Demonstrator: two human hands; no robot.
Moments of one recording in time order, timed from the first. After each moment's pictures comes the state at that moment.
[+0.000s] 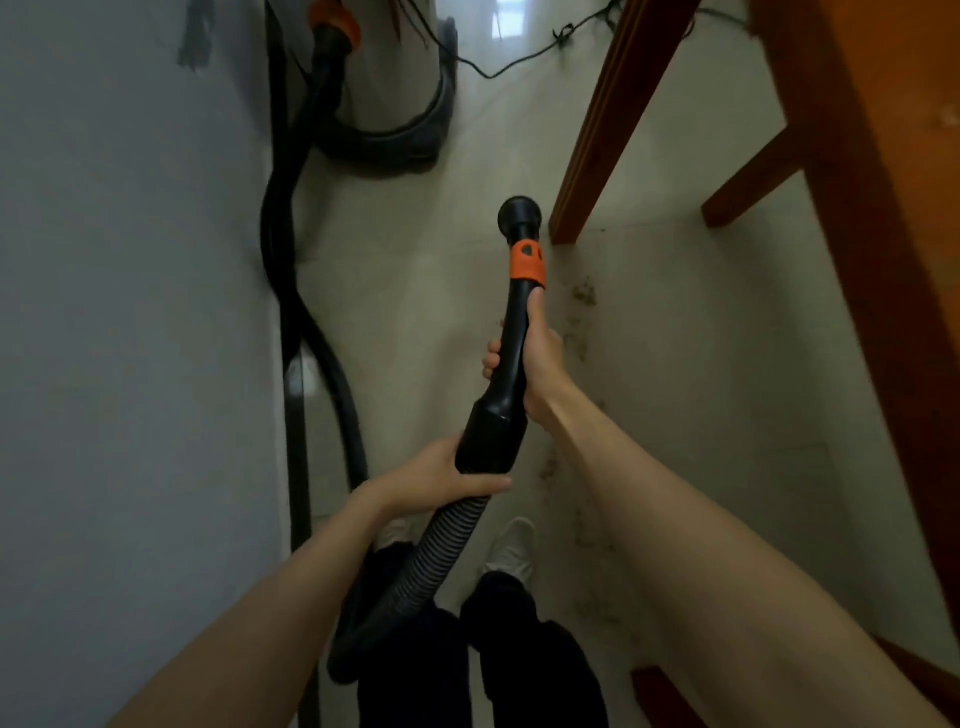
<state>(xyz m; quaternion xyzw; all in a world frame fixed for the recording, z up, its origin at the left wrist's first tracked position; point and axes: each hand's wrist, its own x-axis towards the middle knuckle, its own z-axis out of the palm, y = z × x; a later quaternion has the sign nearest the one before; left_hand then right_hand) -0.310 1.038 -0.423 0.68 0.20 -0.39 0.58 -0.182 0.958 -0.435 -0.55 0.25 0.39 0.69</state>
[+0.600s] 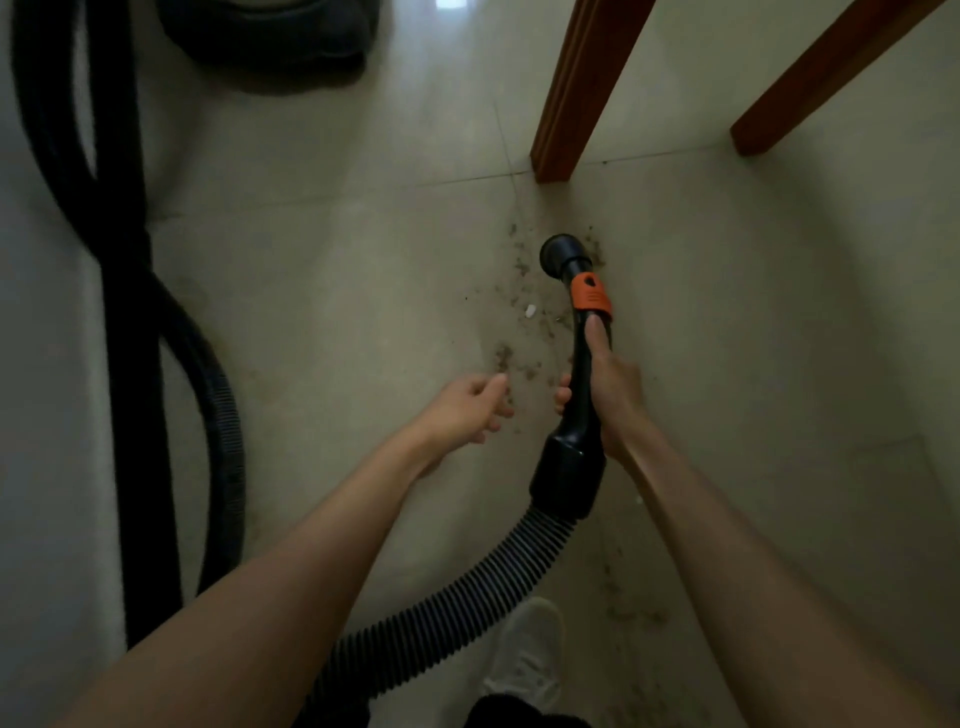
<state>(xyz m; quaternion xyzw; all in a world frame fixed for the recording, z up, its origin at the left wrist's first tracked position) -0.204 1.018 -0.706 0.68 0.28 -0.30 0.61 -0.141 0.886 -0.698 -0.69 0.30 0.27 0.60</state>
